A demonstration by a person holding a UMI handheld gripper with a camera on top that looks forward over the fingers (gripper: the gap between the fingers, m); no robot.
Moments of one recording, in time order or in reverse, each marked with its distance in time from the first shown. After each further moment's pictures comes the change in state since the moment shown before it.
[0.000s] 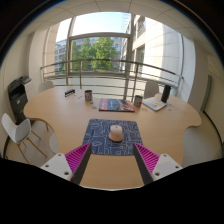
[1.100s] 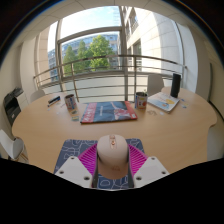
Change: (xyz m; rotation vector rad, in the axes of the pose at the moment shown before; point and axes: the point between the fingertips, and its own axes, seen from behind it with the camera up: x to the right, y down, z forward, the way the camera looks) arm 0.059 -0.046 0.254 0.011 -0.058 0.117
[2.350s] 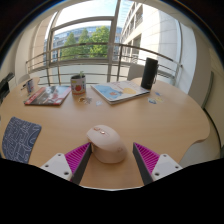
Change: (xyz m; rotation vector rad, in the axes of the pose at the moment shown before) arm 0.340 0.020 0.079 -0.104 0.088 -0.133
